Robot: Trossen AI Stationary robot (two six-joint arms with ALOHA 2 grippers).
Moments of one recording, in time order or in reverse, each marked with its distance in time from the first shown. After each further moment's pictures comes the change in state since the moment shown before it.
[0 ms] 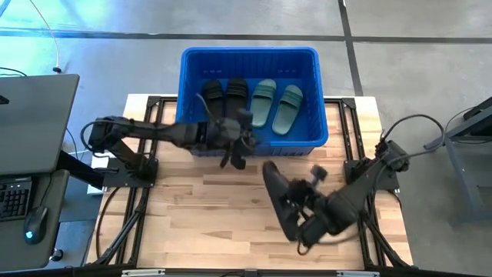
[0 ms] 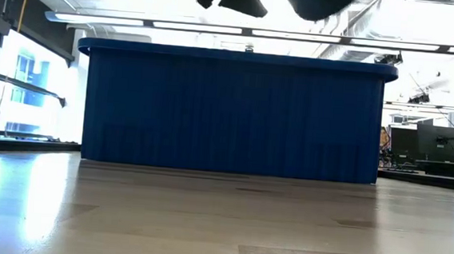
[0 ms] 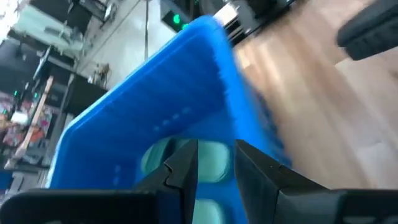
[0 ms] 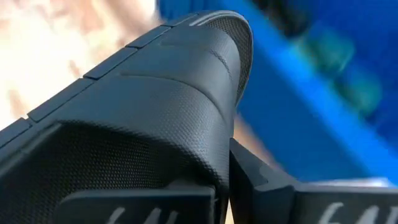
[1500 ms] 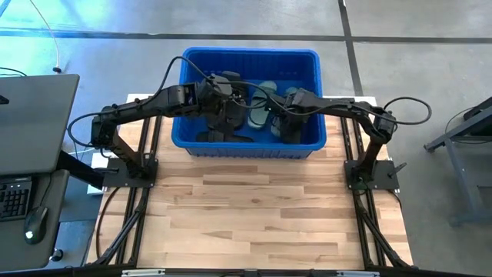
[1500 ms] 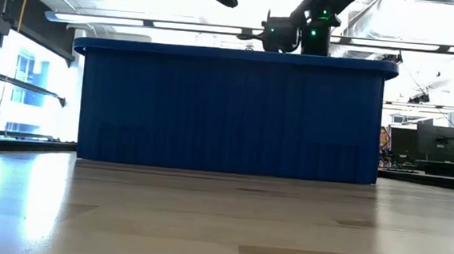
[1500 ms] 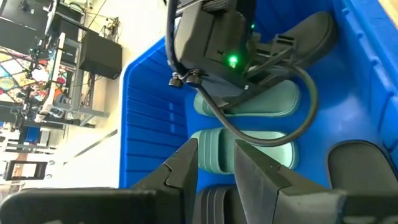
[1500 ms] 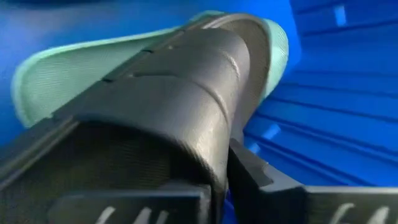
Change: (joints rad) left arm 0.219 0.000 0.351 -0.454 0.002 0.108; right arm -1.086 -0.004 -0.410 0.485 -0.300 -1.056
